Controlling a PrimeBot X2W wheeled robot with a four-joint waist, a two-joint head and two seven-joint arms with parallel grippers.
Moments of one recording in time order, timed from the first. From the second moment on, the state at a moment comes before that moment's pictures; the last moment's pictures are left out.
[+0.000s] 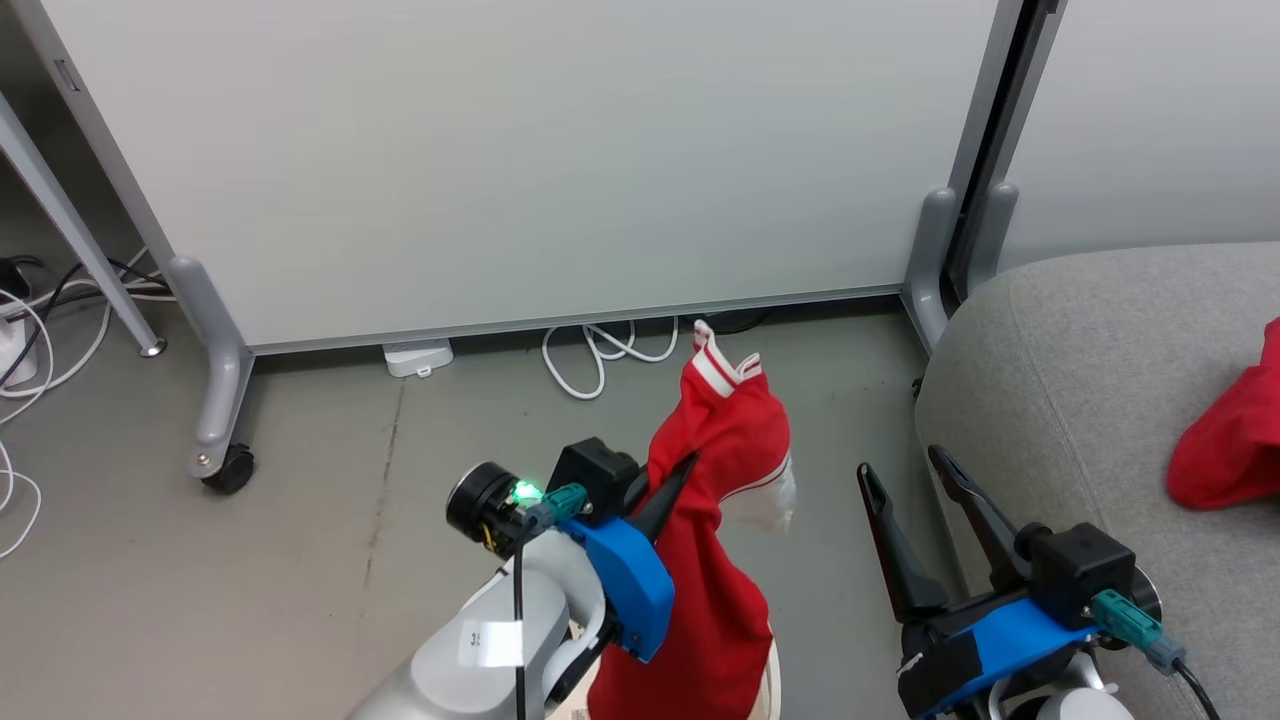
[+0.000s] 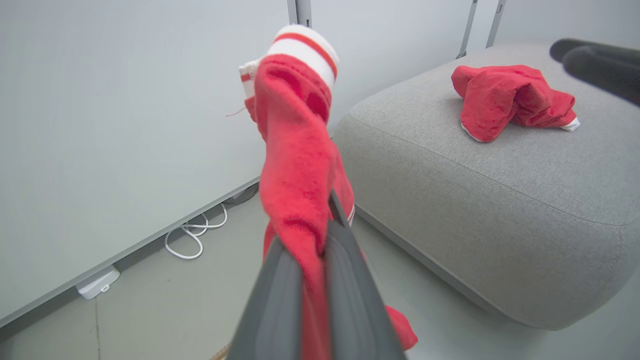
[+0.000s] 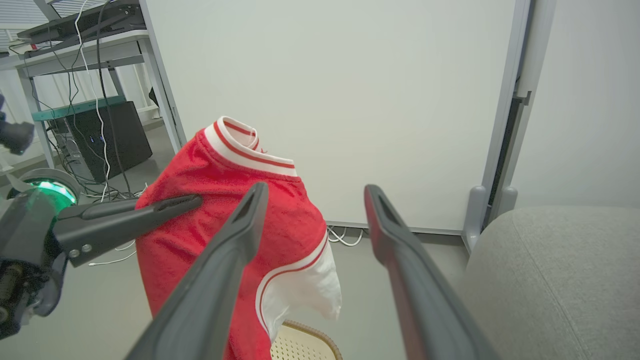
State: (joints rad) left arm -0.60 0.05 -0.93 0.83 -0.58 -0.13 -0.23; right arm -0.07 -0.05 0.14 0.11 0.16 0.13 -0.12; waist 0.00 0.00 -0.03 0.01
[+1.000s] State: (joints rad) left arm -0.82 0.05 -1.12 0.73 -0.80 -0.10 -0.21; right arm -0.07 -0.05 0.20 0.13 0.16 0.13 -0.10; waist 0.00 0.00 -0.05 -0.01
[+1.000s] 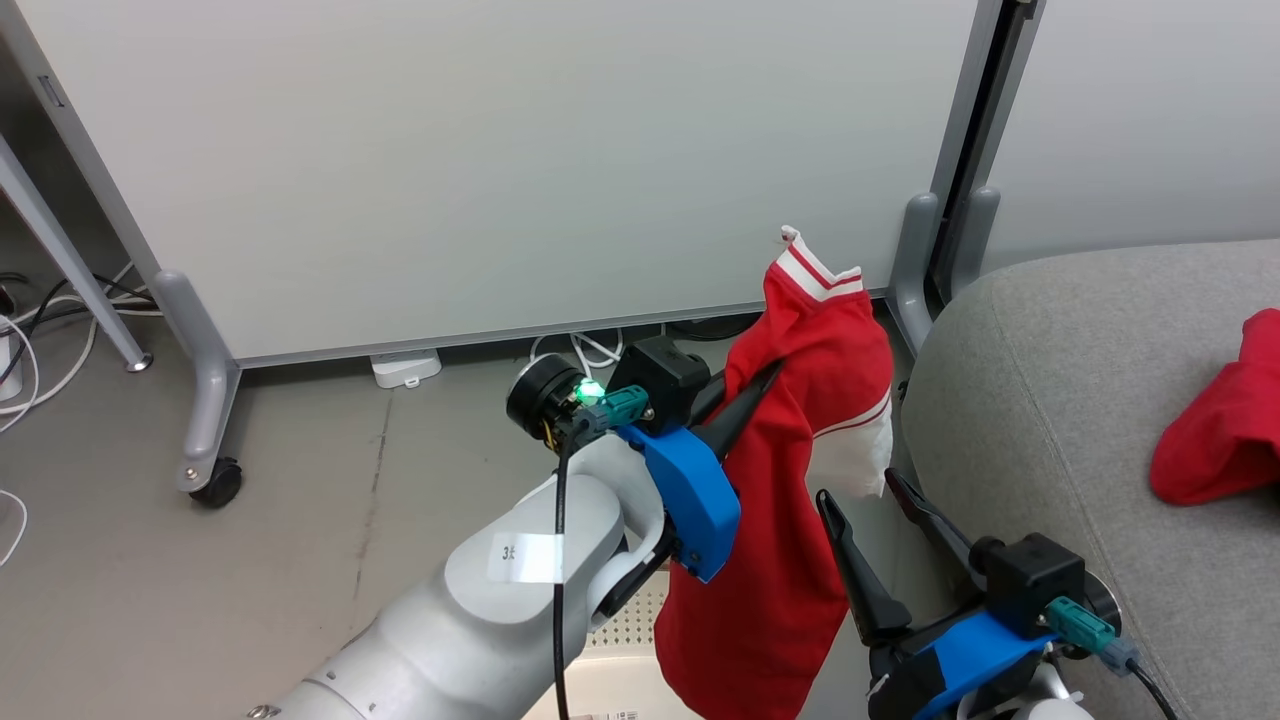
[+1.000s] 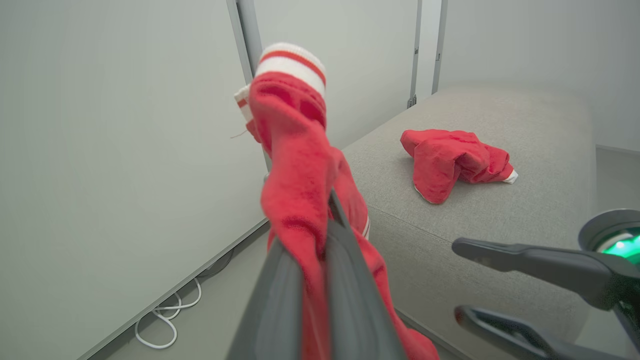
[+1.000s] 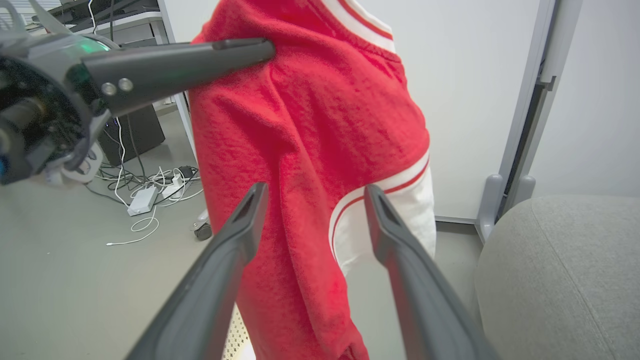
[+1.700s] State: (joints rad) left arm -0.85 0.05 -1.21 0.75 -0.89 -0.09 -0.24; right arm -0.23 -0.10 0.31 0.36 0.18 0.13 -0.02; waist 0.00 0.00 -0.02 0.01
